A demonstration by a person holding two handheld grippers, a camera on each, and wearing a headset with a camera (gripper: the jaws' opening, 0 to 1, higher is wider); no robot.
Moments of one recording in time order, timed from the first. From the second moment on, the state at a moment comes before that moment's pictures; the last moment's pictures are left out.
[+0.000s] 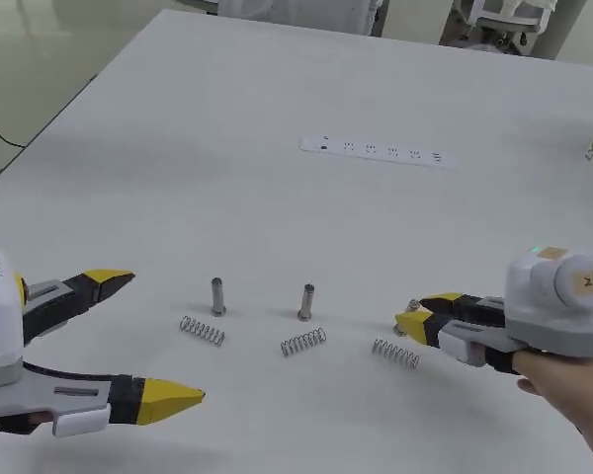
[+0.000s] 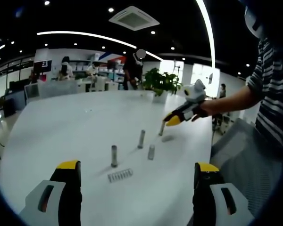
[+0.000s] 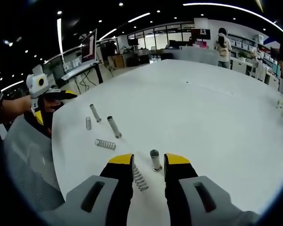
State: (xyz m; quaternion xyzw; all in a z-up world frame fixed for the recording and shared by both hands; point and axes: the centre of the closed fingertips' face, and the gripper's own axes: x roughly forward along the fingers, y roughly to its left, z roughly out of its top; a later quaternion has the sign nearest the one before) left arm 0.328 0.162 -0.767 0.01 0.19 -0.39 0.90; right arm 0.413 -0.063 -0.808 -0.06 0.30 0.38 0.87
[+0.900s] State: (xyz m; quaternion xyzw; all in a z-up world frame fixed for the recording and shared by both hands) left arm 0.325 0.167 -0.768 0.01 0.19 -0.38 0.90; right arm 0.388 -0.070 -0.824 -0.09 0.33 0.40 0.85
